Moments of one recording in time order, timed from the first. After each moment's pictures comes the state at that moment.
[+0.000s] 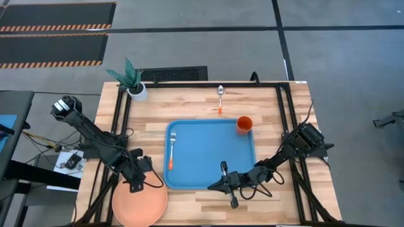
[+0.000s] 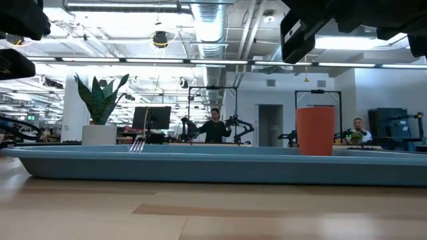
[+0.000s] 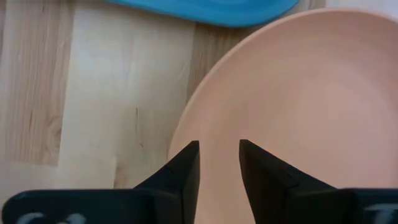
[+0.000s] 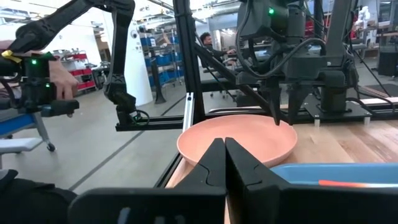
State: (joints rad) left arm -0.74 1.21 0.72 -0.80 -0.09 -0.94; right arm 0.60 1.95 0.72 1.35 0.38 0.13
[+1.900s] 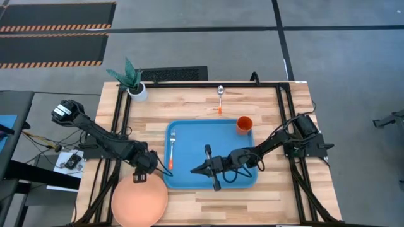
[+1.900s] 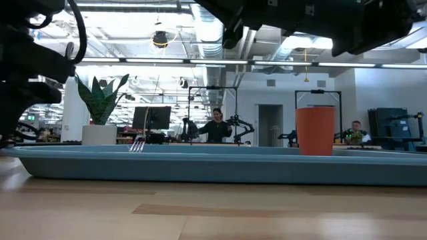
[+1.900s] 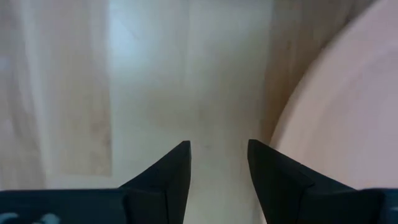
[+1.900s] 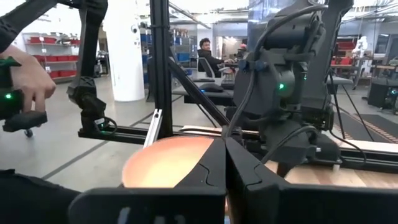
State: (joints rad) left arm -0.51 1.30 0.64 -0.80 0.05 -0.62; right arm 0.35 1.93 0.89 1.18 0.11 0.00
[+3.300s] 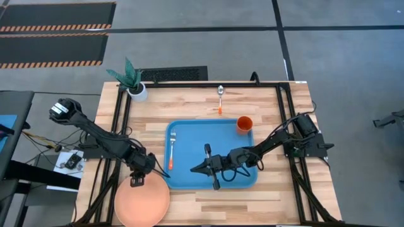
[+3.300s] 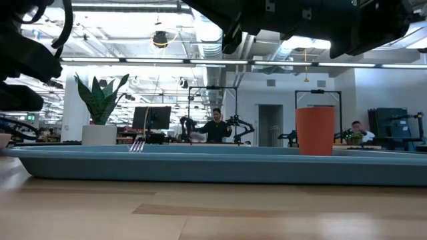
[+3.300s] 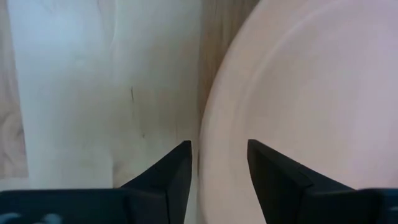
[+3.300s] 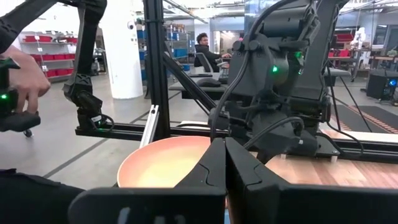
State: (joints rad) left arm -0.53 1.23 0.58 -0.69 0.20 -0.69; right arm 0.34 1.93 0.89 1.16 0.11 0.03
